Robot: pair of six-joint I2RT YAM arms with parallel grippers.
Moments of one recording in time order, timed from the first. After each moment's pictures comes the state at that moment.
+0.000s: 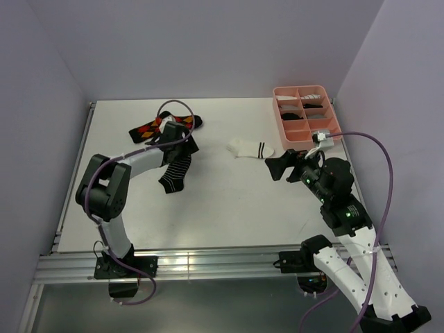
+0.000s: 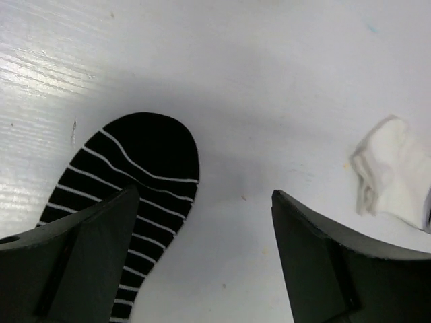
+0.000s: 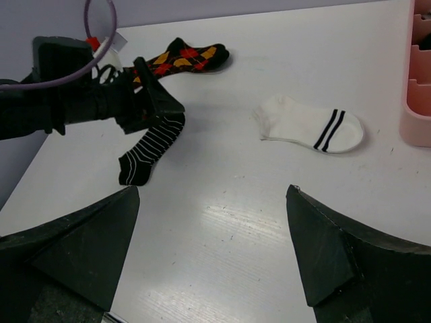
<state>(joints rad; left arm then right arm) -0.43 1.86 1.13 -0.06 -0.16 -0.77 0.33 0.60 0.77 -0.36 -0.13 0.37</state>
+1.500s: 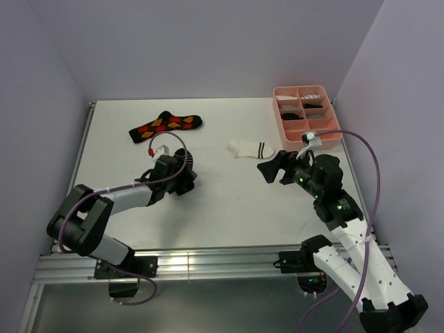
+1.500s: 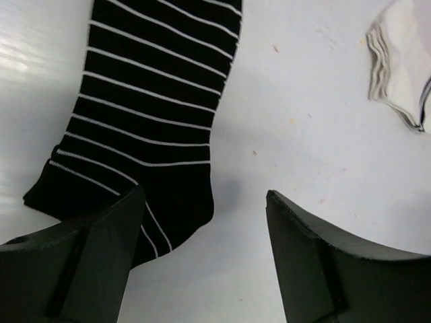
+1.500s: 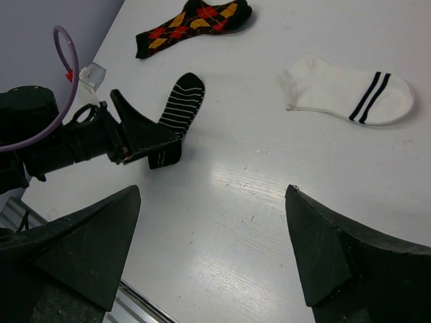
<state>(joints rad) -0.51 1.49 0.60 0.17 -0.12 -0.92 0.33 0.66 0.72 -0.33 -0.23 0.44</state>
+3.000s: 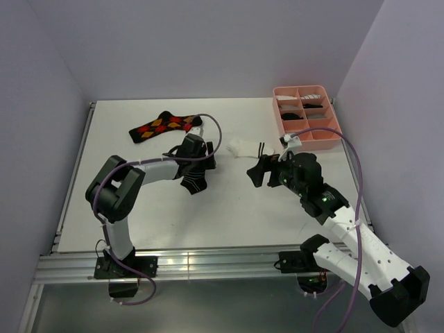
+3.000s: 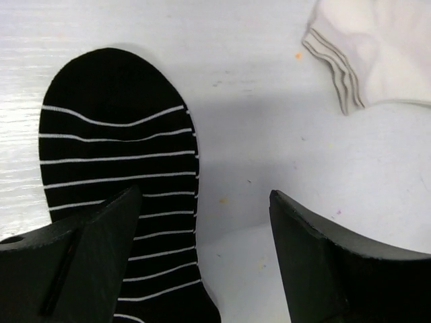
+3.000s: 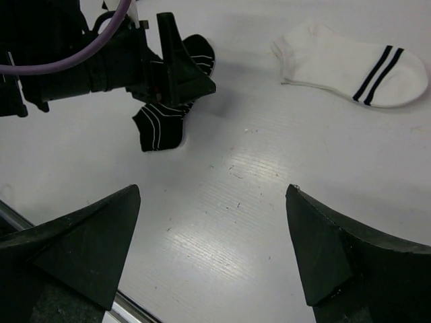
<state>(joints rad) -0.60 1.87 1.06 0.07 -0.12 -0.56 0.51 0.79 0.69 -0.28 -0.07 0.38</state>
